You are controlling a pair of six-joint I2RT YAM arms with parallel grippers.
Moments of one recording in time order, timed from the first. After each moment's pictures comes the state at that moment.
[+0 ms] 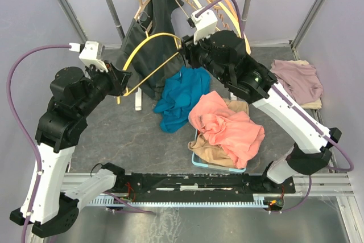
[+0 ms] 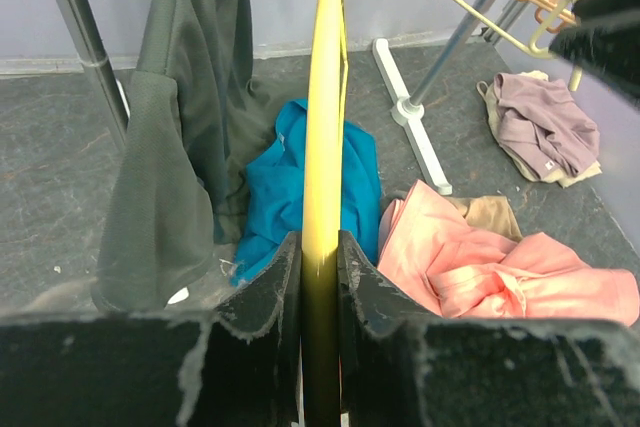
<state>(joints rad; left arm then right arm) -0.39 0.91 1.52 -0.78 0.01 -0.24 0.91 1.58 2.03 -0.53 0.34 0.02</state>
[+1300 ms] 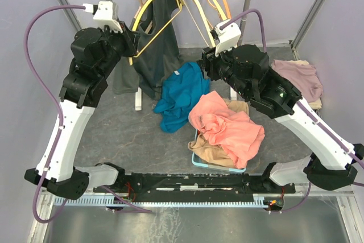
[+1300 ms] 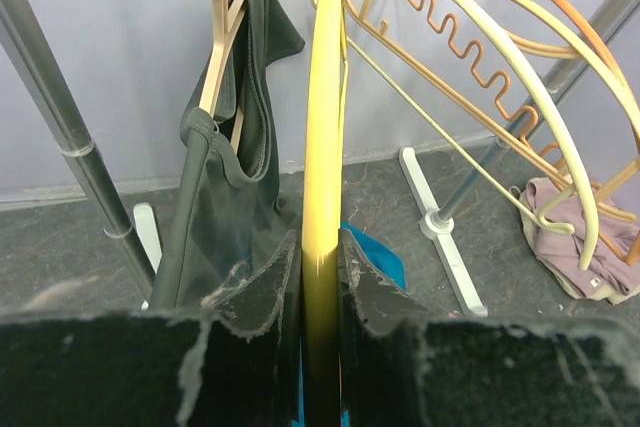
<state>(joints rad) -0.39 1.24 1.72 -0.51 -0.08 -0.17 0.91 1.33 1.77 -0.60 0.39 0.08</state>
